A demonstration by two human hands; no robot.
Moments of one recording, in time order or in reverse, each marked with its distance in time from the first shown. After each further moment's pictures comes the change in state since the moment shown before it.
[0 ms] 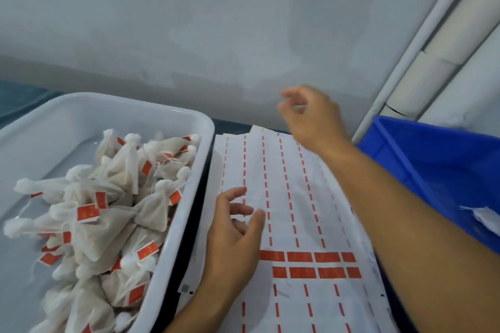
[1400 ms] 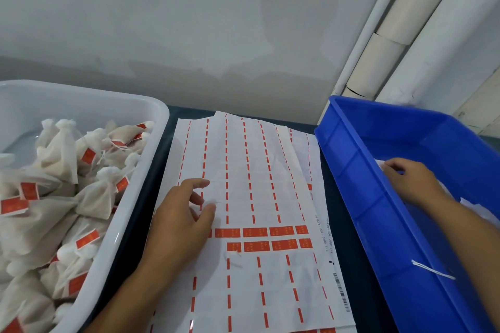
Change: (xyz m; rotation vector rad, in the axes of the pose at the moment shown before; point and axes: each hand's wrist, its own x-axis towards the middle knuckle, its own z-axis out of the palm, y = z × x) left_hand 0.018 -0.022 -0.013 0.573 -0.021 0.122; right_hand -0.104 0.236 -0.169 -0.292 -0.025 0.502
